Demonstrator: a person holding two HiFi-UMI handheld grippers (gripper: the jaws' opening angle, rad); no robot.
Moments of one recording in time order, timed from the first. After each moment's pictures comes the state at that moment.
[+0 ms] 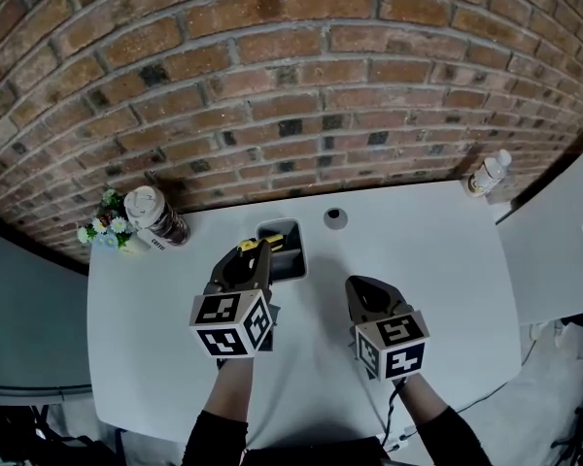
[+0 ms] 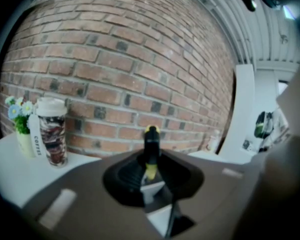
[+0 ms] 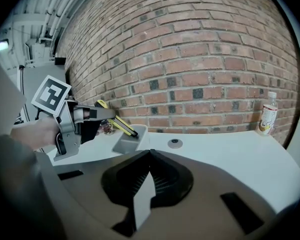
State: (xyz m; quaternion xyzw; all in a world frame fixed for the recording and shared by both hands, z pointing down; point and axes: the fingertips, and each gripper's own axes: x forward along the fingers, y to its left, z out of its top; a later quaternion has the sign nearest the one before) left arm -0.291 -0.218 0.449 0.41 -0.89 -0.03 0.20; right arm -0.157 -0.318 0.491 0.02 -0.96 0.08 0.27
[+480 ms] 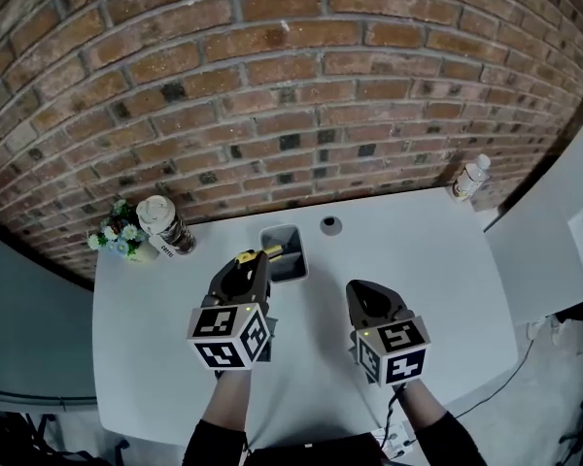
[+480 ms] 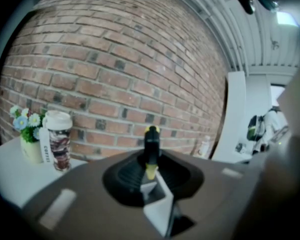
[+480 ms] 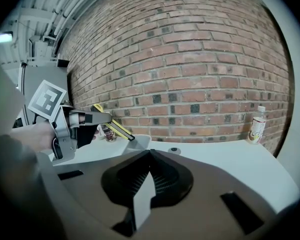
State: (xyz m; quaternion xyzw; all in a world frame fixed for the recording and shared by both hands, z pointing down) left arm -0.264 -0.192 0.411 0.44 -0.88 -0.05 0.17; right arm -0.135 -0.299 0.447 0.05 -0.97 0.06 0.24
